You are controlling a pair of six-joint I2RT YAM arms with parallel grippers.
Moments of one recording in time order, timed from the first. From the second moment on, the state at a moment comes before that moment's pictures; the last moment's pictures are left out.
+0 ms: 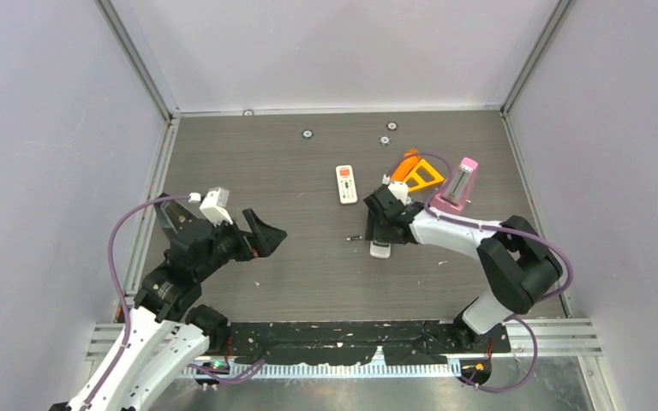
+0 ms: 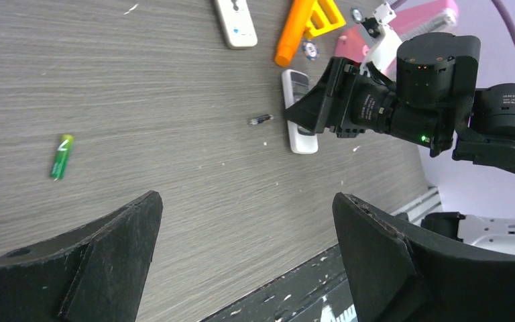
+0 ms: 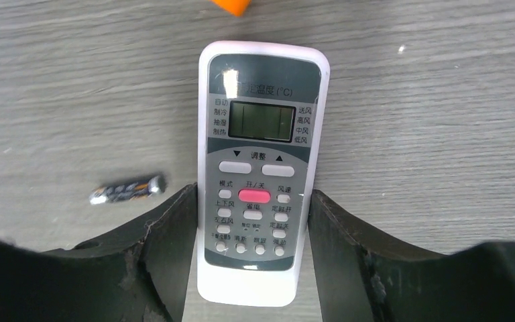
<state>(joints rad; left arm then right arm) -0.49 0.52 0.68 -0.57 0.08 -0.68 0.68 1.60 0.87 -0.37 0.34 0.73</state>
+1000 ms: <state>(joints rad) -0.49 0.49 0.67 0.08 0.66 -0.57 0.75 1.06 0.74 0.46 -0.81 0.91</state>
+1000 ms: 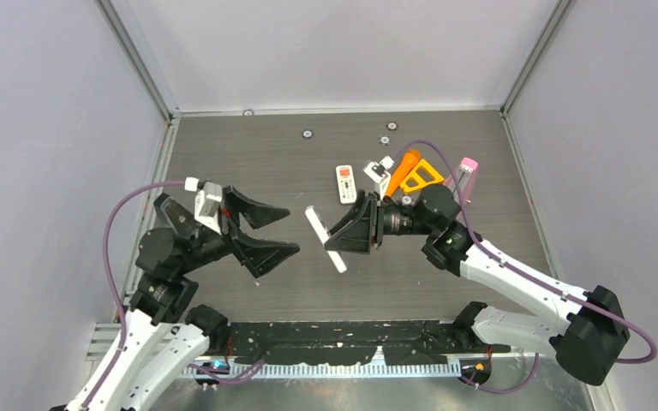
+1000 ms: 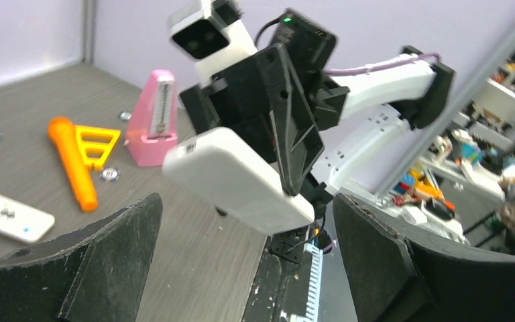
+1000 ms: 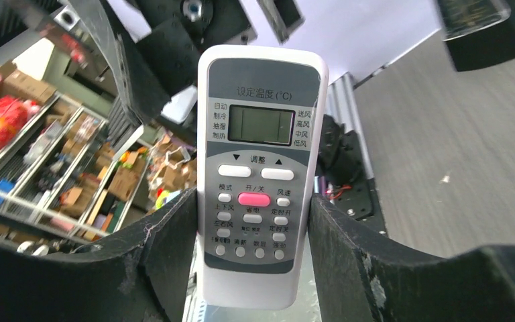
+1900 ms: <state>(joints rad) -0.51 0.75 0.94 0.17 1.35 -0.41 0.97 1.17 0.89 0.52 -0.94 0.96</state>
